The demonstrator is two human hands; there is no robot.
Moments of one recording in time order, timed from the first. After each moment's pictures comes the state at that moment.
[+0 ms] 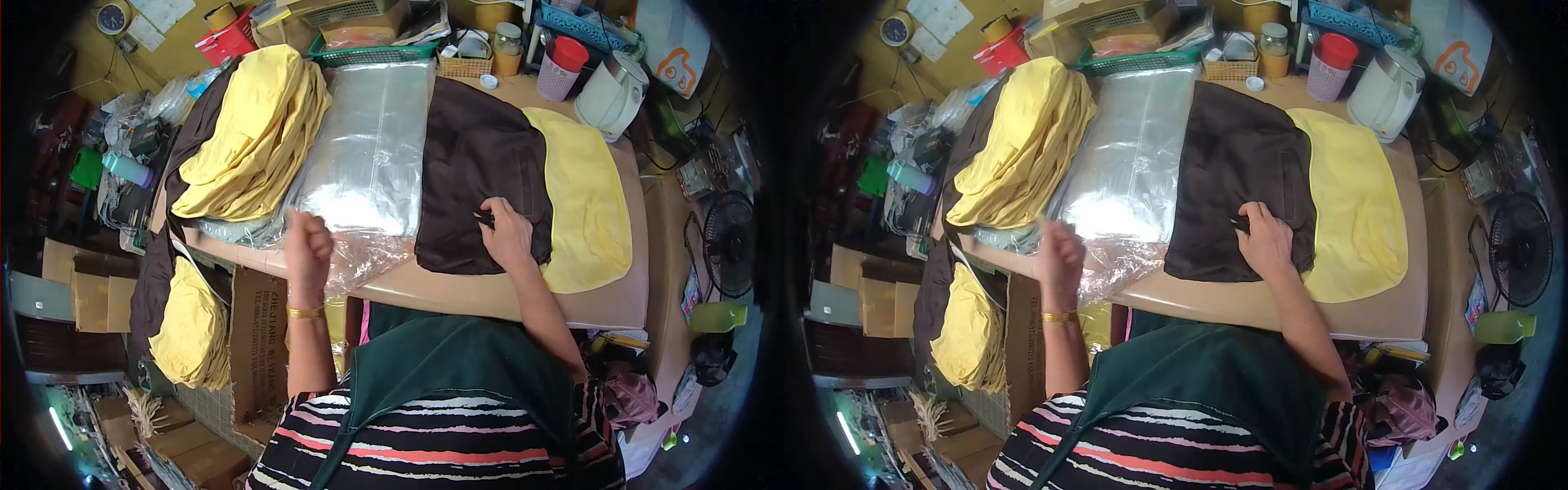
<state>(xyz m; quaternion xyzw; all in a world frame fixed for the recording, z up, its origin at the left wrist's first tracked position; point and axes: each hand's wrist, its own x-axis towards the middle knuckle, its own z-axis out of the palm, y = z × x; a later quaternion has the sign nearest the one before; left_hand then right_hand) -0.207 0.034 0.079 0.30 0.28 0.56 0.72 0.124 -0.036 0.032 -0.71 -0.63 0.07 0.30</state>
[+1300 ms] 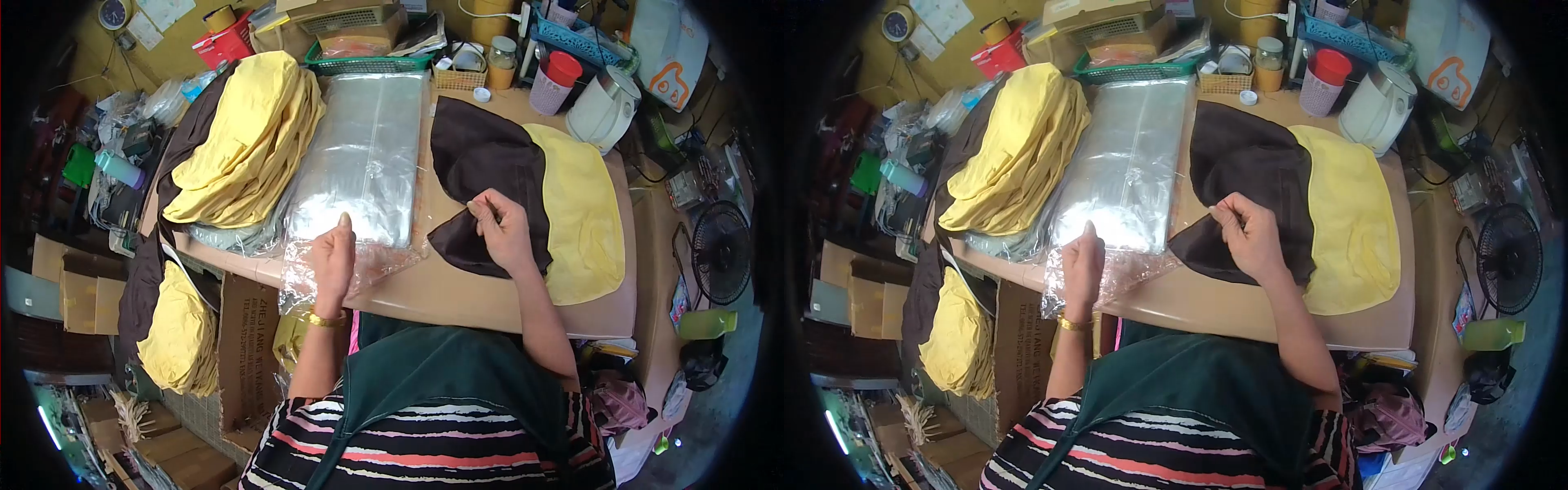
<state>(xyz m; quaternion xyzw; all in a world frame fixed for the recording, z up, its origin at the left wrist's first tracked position) -0.160 0.016 0.089 0.61 0.40 0.39 0.57 0.114 -0.024 0.104 -0.56 -0.57 0.31 0.51</state>
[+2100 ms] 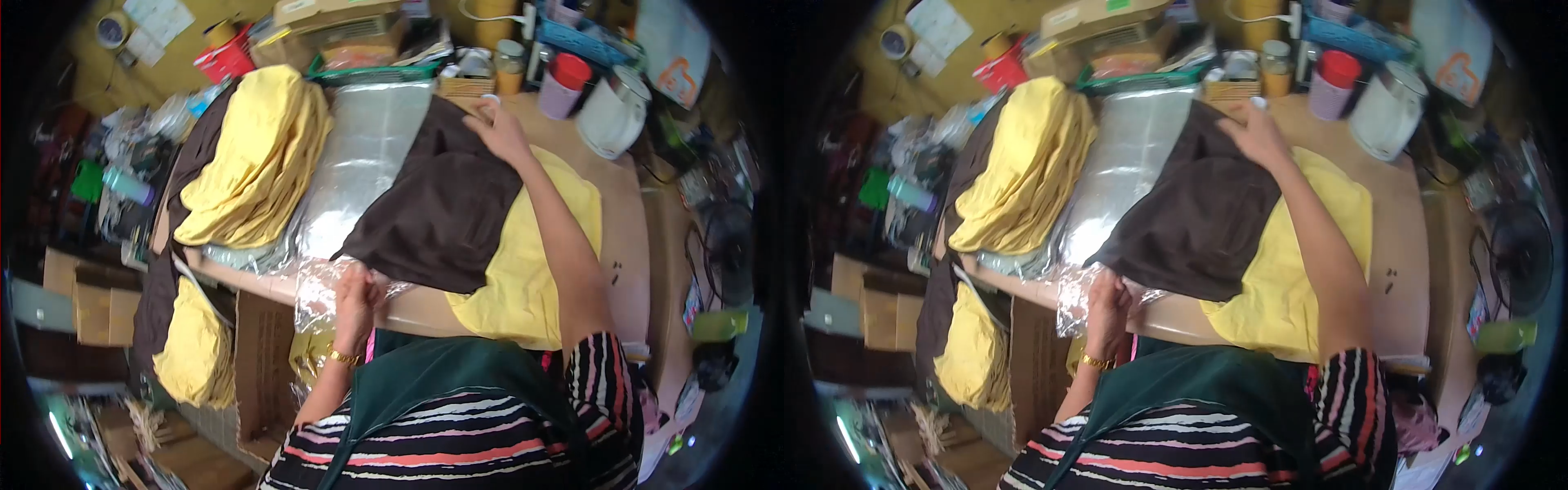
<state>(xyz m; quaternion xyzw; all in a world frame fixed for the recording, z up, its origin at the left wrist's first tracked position) -0.157 -0.014 0.061 0.35 0.40 0.51 0.68 0.187 0.157 0.099 -0.67 -0.62 0.12 0.39</state>
